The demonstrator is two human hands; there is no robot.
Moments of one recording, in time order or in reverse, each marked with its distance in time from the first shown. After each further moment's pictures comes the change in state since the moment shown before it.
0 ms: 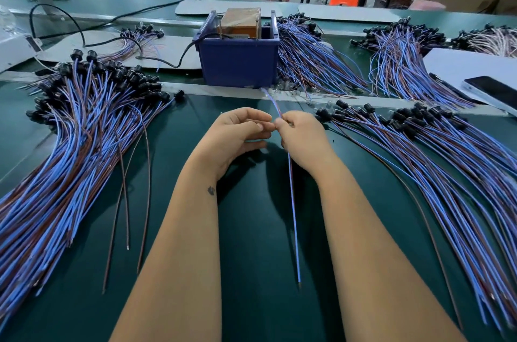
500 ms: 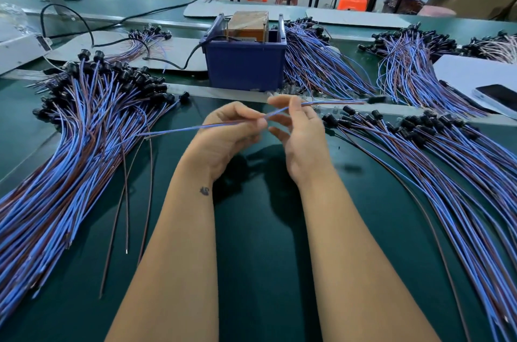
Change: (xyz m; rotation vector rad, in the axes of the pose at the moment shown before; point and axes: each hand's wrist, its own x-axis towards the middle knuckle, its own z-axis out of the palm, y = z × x) left_hand -0.001 0.001 -0.008 -0.229 0.047 0.152; right_hand 0.003 -0.013 0.021 1.015 0.069 0.021
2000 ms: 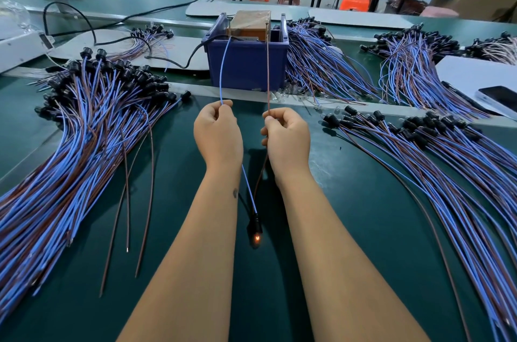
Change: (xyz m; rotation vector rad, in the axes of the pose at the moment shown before) left_hand 0.011 -0.011 0.021 0.193 0.773 0.092; right_hand -0.006 0.014 0.021 -0.464 0.188 -0.024
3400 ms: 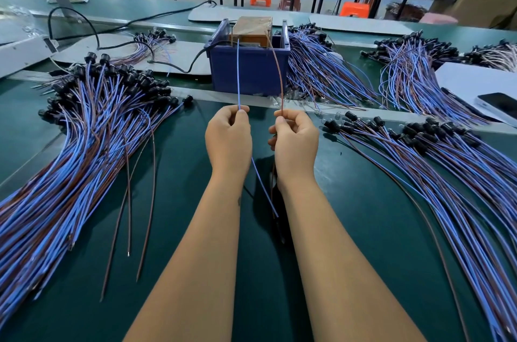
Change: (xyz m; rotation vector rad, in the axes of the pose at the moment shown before) left_hand -0.002 -0.003 0.003 0.169 -0.141 0.096; right_hand -0.001 -0.005 -0.005 0.159 0.083 0.004
